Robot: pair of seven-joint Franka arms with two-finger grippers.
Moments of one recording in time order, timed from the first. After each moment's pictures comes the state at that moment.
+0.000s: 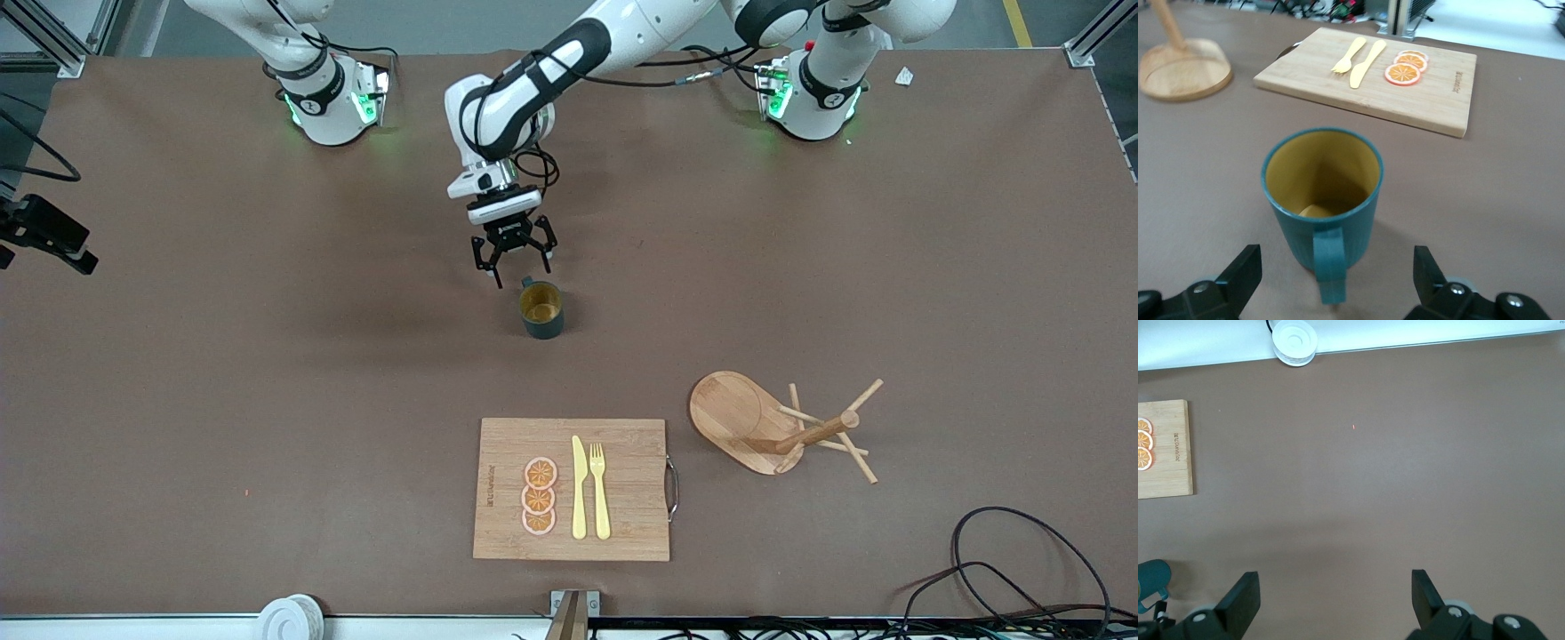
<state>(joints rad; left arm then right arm) -1.04 0.89 -0.26 -1.35 1.17 1.90 -2.23 -0.11 0.01 0.06 -1.50 -0.01 1.67 0.04</state>
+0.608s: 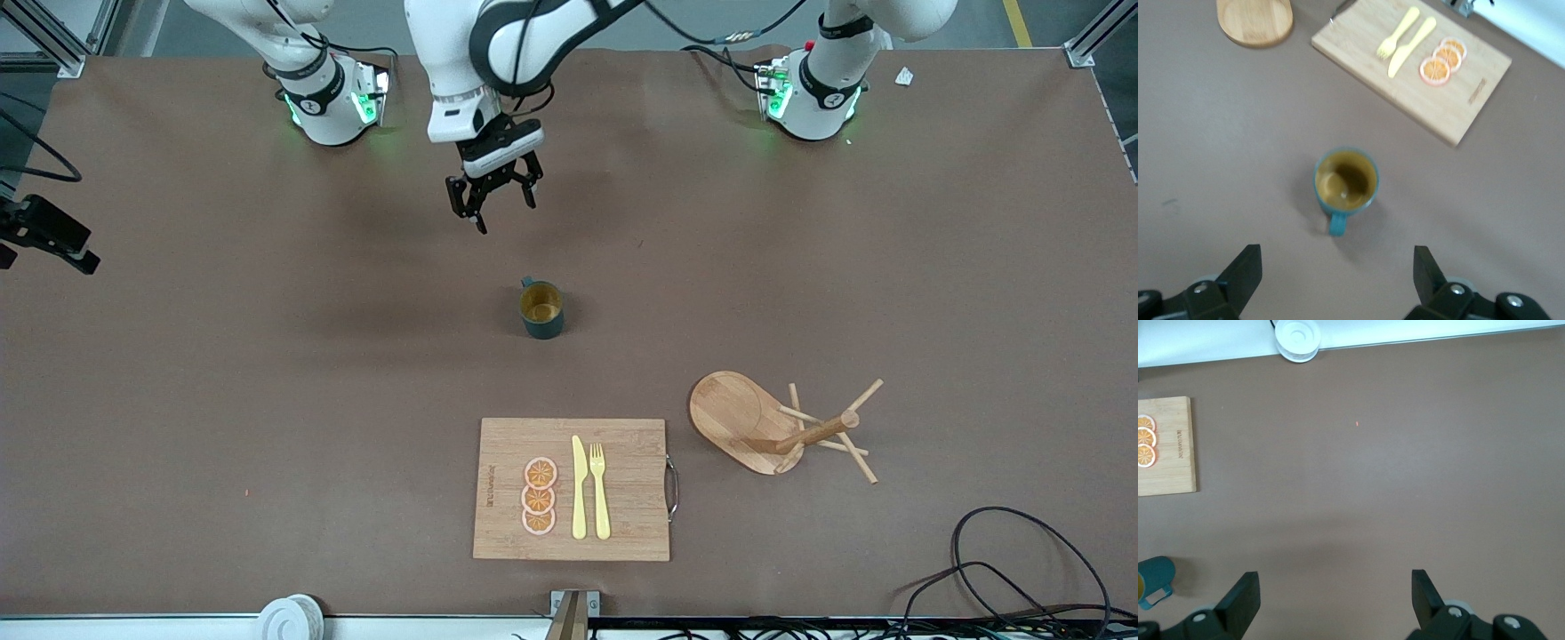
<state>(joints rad) -0.96 0.58 -0.26 -1.32 0.63 1.84 -2.04 -0.11 0.02 0.07 -1.50 0.01 1.66 0.04</state>
